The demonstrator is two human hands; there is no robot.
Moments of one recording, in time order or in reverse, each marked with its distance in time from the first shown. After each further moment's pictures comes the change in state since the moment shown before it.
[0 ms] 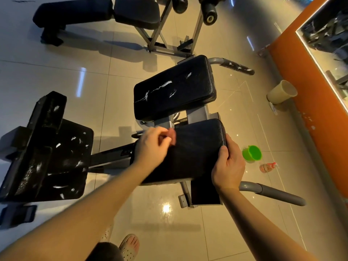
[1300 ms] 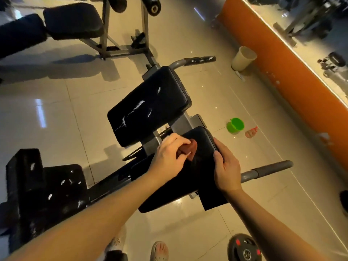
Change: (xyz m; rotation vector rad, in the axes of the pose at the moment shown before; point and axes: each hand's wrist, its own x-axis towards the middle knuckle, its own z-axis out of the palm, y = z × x) left_hand 0.048 0.050 -0.007 -0.136 -0.415 0.488; right_hand 0.002 -0.018 -0.006 -0.099 -0.097 0.172
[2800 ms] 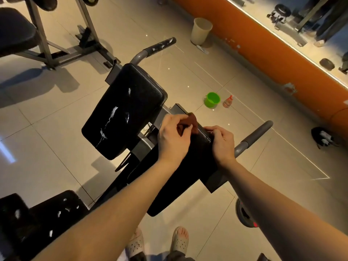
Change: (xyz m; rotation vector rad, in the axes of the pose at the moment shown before) left_hand 0.044 0.033 0.014 -0.200 0.037 -0.027; right_hand 0.022 -0.012 0.008 0.399 0.329 0.344
